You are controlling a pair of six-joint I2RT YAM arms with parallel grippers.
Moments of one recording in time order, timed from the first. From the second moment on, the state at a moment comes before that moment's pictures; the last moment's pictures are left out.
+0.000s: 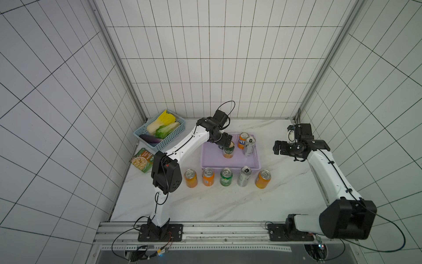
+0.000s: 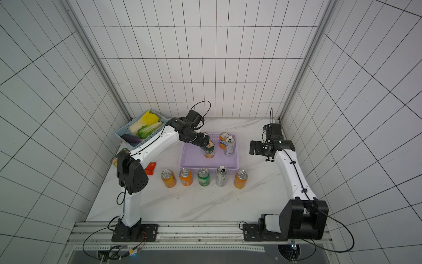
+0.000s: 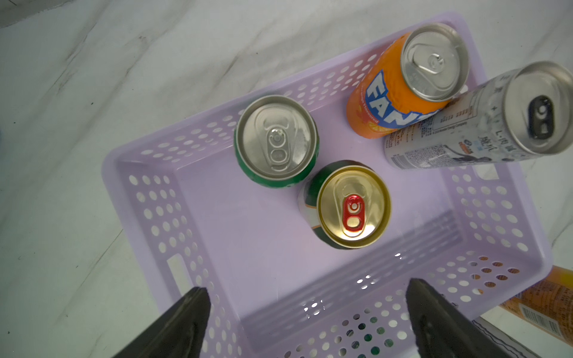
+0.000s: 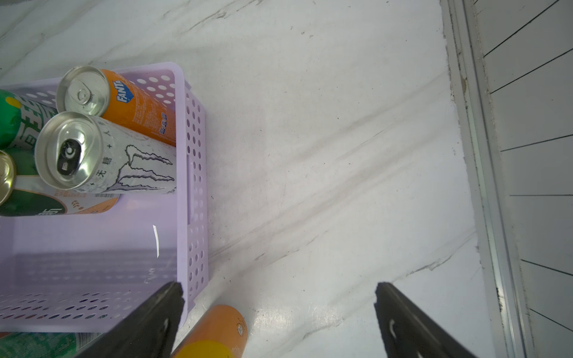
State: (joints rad) left arm -0.63 2.06 2.01 -1.03 0.01 -0.21; right arm 0.08 1.34 1.21 -0.85 -0.06 0.08
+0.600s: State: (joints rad) left arm -0.70 2.25 2.14 -1.05 -0.06 -0.28; right arm 0.08 1.35 1.21 -0.85 -0.06 0.08
